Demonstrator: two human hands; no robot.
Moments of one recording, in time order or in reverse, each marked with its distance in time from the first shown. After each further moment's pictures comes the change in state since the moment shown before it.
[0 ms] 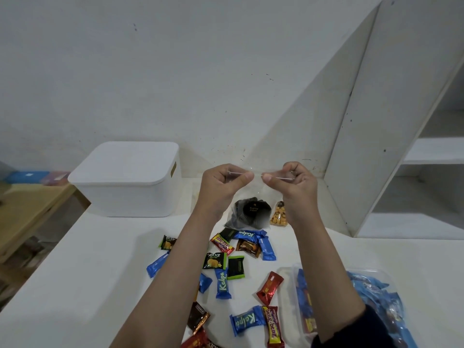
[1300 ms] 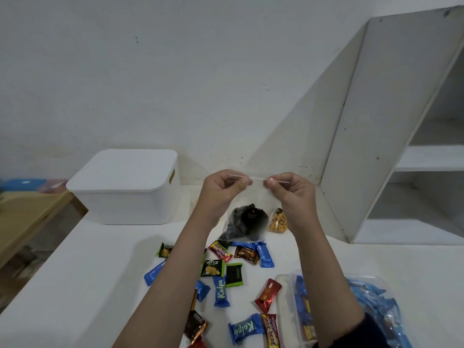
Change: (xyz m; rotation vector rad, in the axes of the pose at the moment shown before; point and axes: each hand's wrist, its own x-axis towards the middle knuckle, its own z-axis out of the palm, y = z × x) left_hand -0.002 0.010 0.000 0.002 -0.052 -0.080; right_hand 0.002 0.007 -0.007 -0.135 0.016 -0.020
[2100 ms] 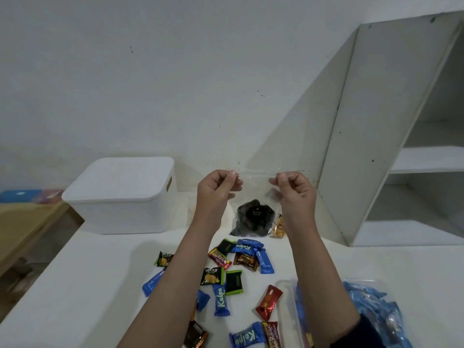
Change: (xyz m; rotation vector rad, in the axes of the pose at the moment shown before) left_hand 0.010 -0.003 0.006 -0.104 0.194 -0.033; right_hand 0.007 0.002 0.006 0.158 0.187 -0.038
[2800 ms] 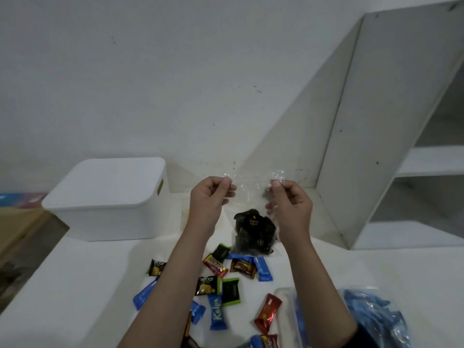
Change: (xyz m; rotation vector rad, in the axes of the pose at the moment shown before) left_hand 0.033 -0.029 -0.004 0.038 0.015 -0.065; right_hand 0.017 0.027 0.000 -0.084 0.076 0.014
